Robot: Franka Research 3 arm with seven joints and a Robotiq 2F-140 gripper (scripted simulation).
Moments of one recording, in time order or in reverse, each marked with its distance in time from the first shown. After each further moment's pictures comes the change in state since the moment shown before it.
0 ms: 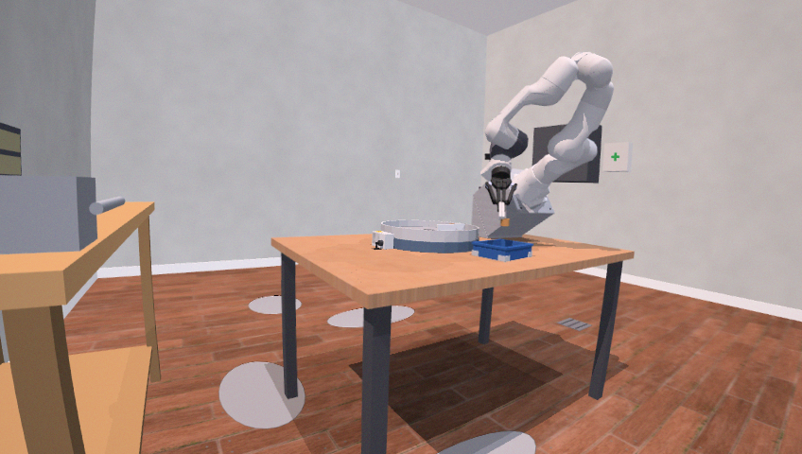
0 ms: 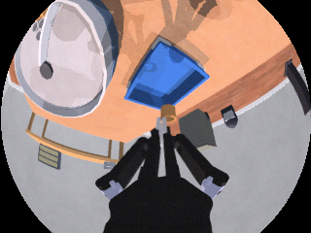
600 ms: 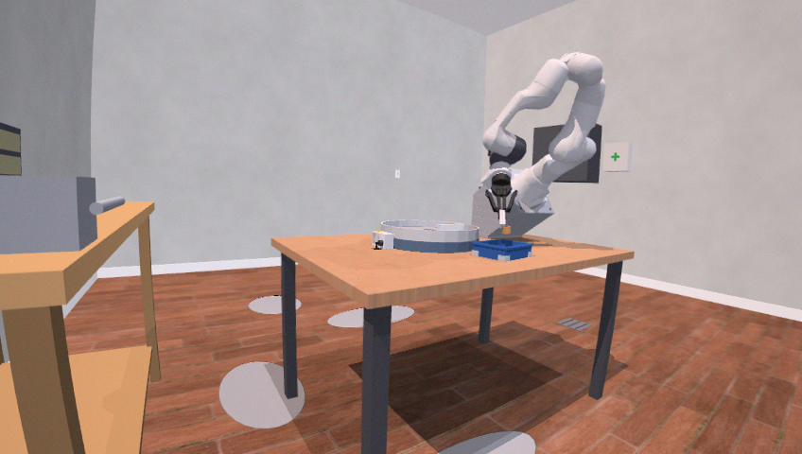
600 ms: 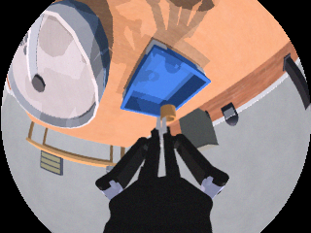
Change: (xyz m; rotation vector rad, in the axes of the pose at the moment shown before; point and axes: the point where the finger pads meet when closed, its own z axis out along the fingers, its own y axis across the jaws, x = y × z) arm 0.016 0.004 0.024 -0.013 -0.005 0.046
